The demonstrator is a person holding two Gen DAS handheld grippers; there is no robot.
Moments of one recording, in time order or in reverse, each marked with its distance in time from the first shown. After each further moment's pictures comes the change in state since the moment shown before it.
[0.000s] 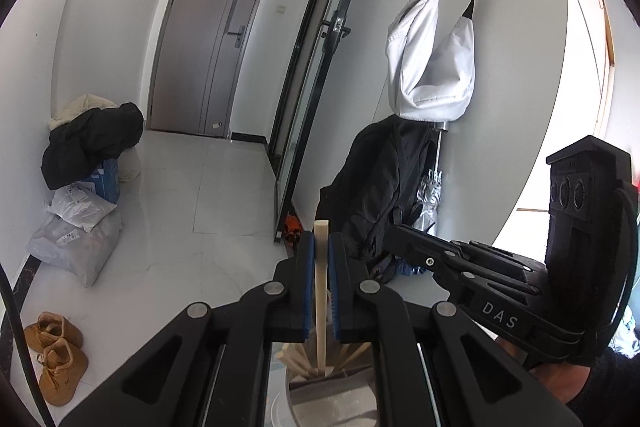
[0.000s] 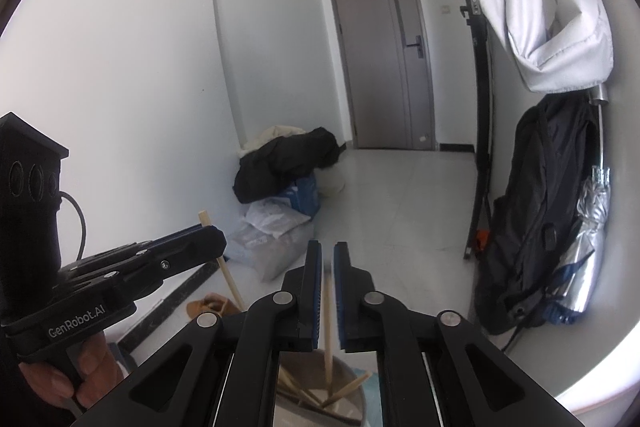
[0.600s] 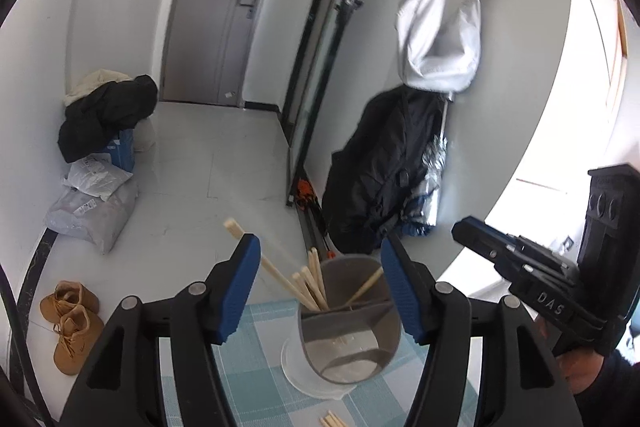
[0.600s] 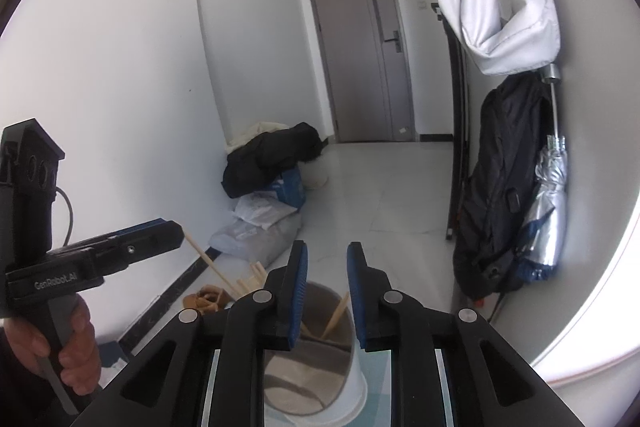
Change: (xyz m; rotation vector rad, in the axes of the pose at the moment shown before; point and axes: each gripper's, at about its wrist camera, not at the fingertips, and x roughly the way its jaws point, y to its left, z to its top) left arm -0.023 -0.006 -0.016 -0.011 0.122 0.050; right arm -0.063 0.005 -0.033 0.052 -0.002 -0.074
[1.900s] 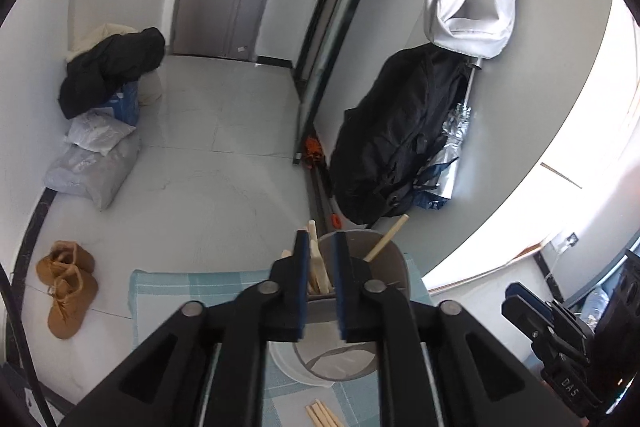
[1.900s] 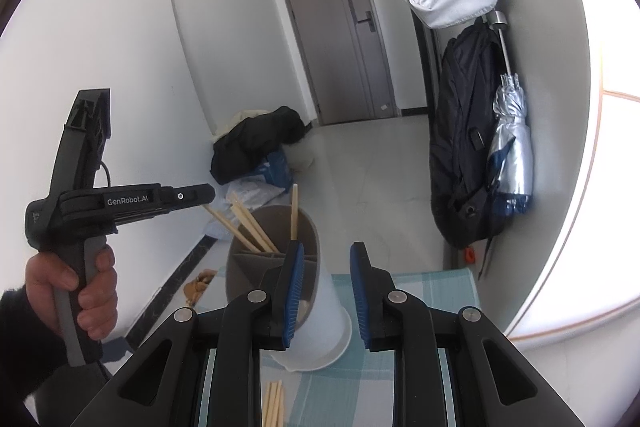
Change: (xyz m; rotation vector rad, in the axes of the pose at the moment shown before) left arm 0.037 0.003 -0.001 -0.092 0.145 0.057; right arm -0.032 -0.027 -0.055 0.100 0.052 -0.035
